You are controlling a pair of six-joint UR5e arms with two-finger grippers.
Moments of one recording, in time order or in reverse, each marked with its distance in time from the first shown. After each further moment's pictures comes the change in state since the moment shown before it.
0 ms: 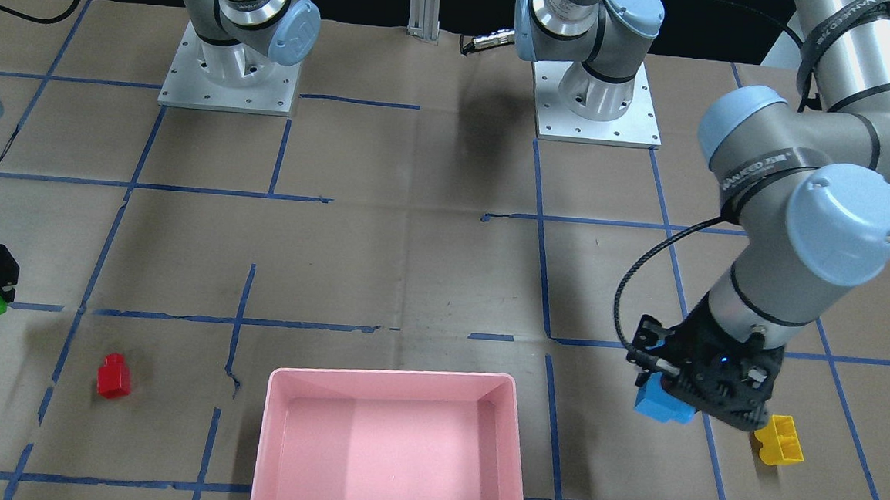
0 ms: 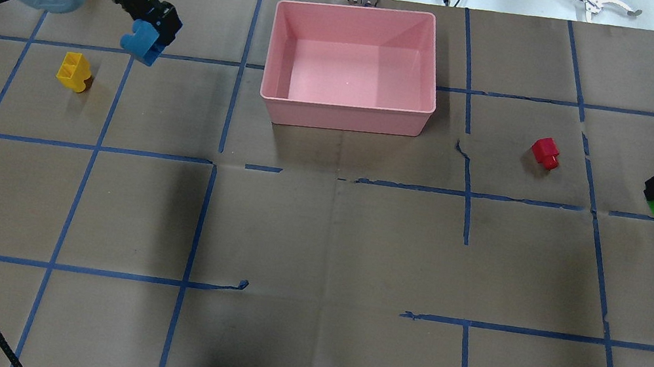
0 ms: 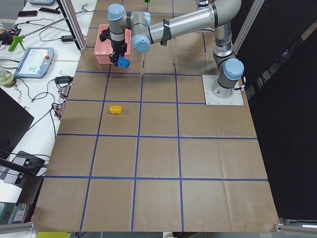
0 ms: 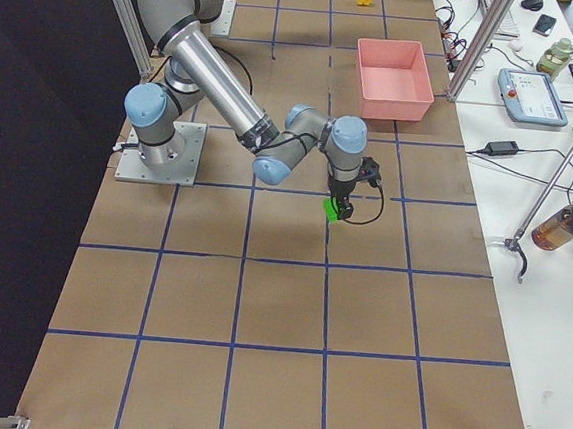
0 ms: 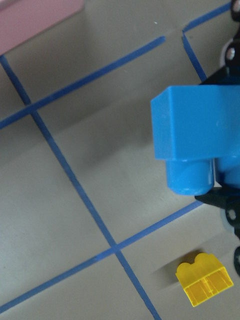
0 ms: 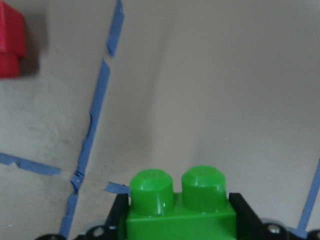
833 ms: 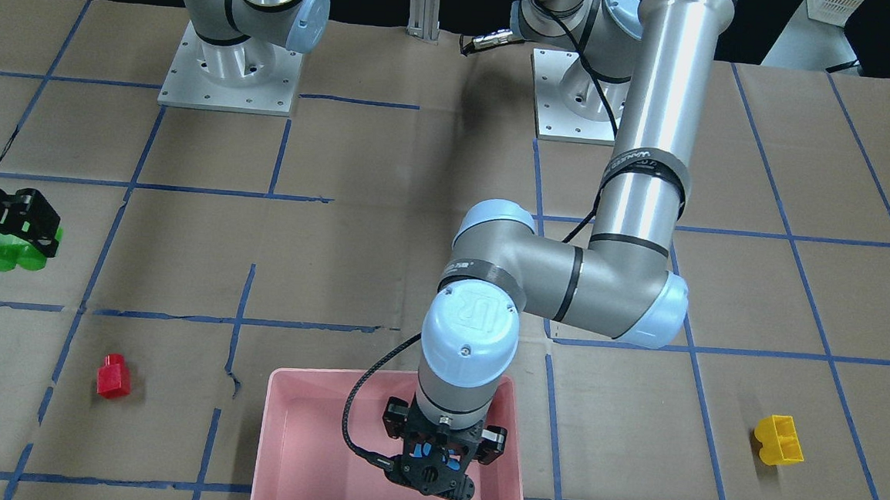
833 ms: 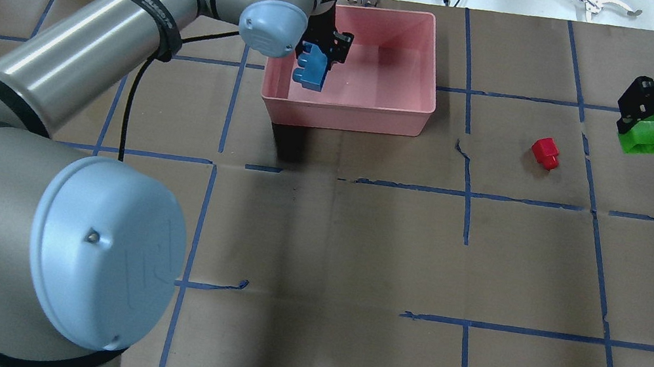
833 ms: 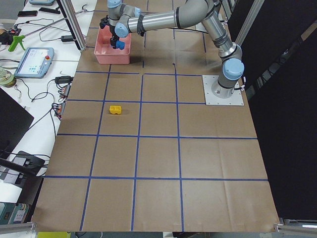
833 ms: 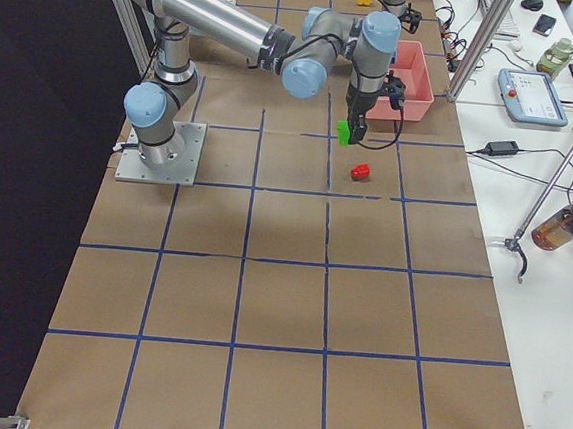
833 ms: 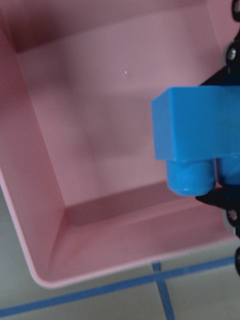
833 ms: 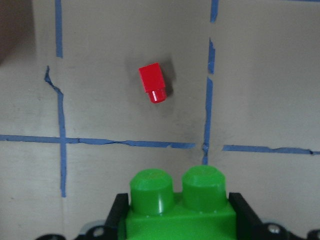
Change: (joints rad) left arm -0.322 -0.346 0.224 0.147 0.036 -0.552; right arm 0.216 -0.175 -0.207 0.504 0.003 0.471
